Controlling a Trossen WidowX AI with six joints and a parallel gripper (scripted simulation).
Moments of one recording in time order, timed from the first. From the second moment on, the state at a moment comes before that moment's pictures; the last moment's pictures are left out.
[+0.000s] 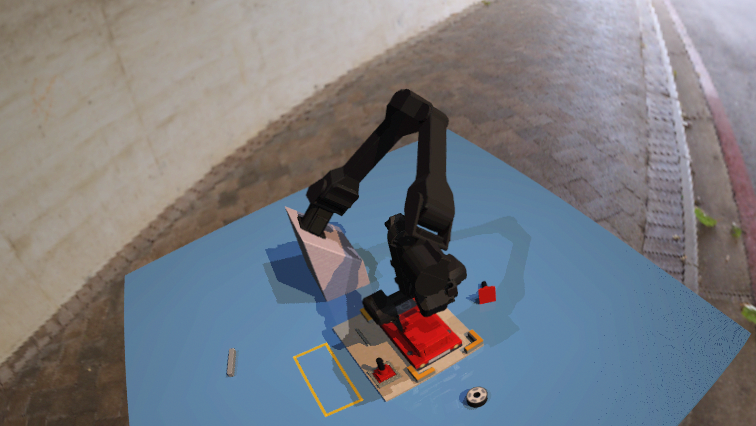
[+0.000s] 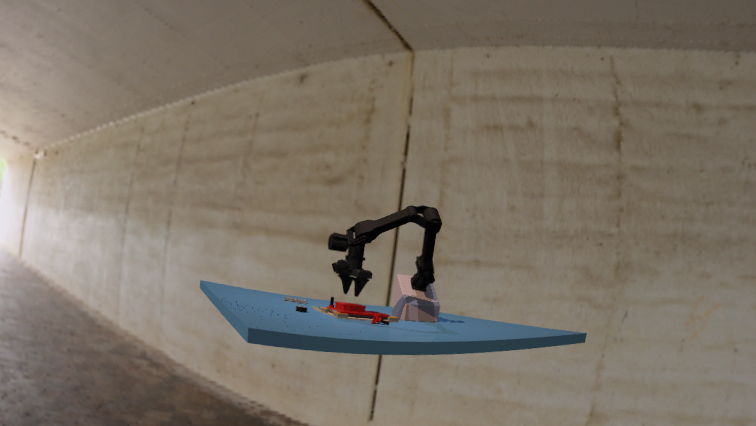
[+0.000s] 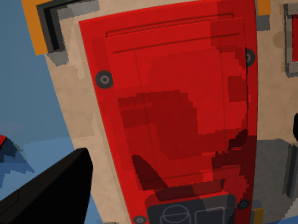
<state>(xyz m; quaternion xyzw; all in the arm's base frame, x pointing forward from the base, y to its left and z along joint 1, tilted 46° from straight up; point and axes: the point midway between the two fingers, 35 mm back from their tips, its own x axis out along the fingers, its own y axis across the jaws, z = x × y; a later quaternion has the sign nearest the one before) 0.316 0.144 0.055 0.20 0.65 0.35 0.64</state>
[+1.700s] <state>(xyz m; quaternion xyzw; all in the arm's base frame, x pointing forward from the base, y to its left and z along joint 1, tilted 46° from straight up) 0.309 0.170 0.027 0.20 0.65 0.35 0.64</state>
